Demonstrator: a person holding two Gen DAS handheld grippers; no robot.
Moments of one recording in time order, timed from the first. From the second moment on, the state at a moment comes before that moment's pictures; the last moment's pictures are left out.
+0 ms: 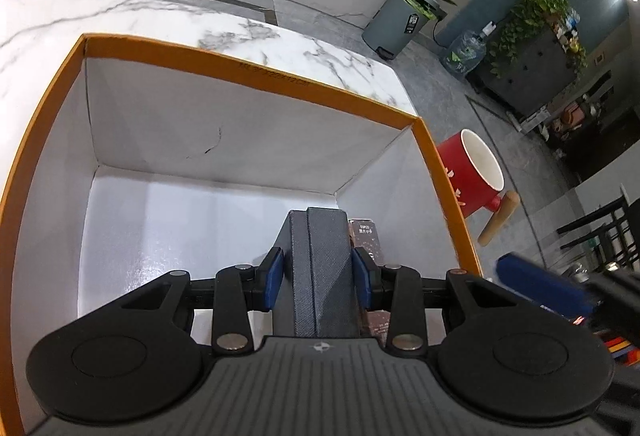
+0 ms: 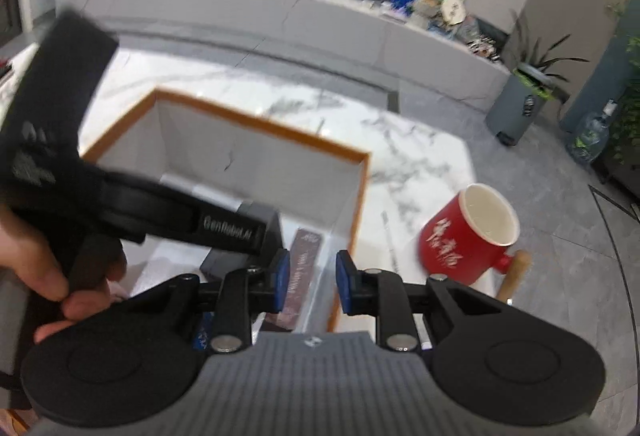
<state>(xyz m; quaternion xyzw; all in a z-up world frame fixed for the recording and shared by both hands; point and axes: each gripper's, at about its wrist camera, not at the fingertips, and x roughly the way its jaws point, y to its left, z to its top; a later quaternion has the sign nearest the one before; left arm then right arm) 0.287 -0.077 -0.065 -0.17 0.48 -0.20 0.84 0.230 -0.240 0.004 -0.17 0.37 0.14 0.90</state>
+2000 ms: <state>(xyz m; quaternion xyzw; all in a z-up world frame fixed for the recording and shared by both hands) 0.155 0.156 0.035 -0.04 0.41 -0.09 0.91 0.151 -0.078 0.026 -0.10 0.38 0.38 0.84</state>
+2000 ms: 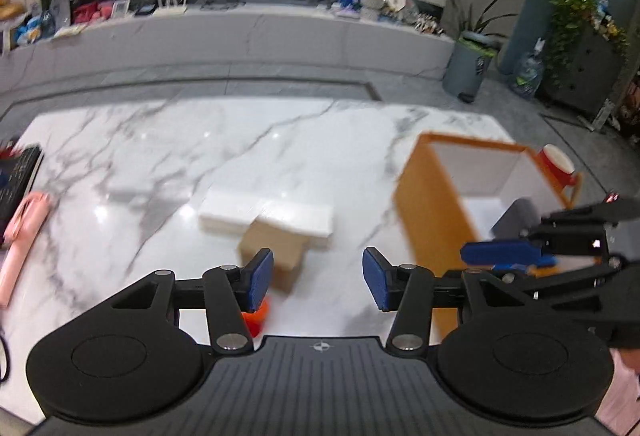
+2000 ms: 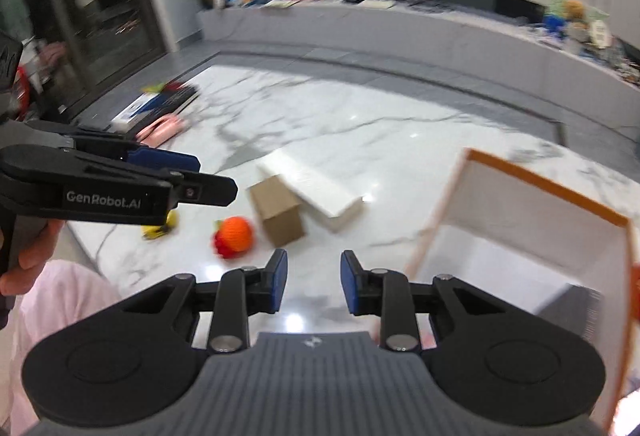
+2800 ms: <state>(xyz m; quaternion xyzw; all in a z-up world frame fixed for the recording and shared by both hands) 0.203 0.209 -0.071 -0.04 0.50 -0.12 0.85 0.239 0.073 -0.040 -0.23 0.43 0.45 0.75</state>
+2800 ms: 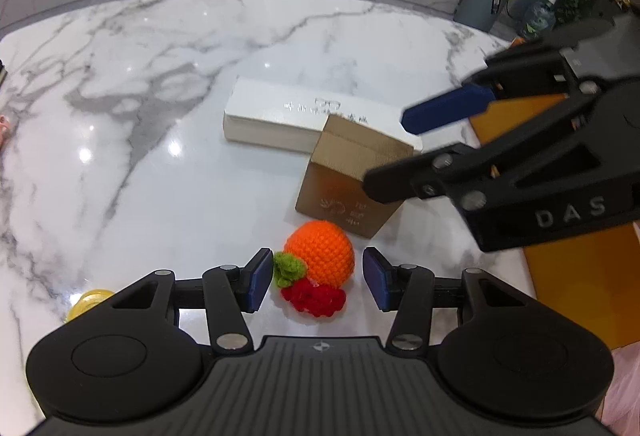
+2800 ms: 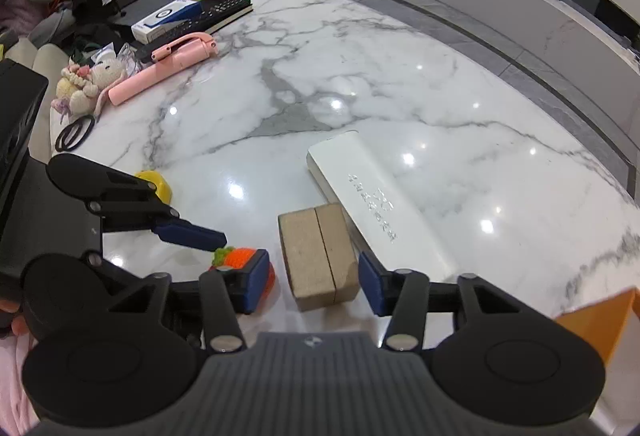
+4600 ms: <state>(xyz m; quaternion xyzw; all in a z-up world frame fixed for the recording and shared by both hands) 0.193 0.010 0.055 0.06 0.36 -0.28 0.89 0.234 -0.179 0.050 -0.03 0.45 0.24 0.86</state>
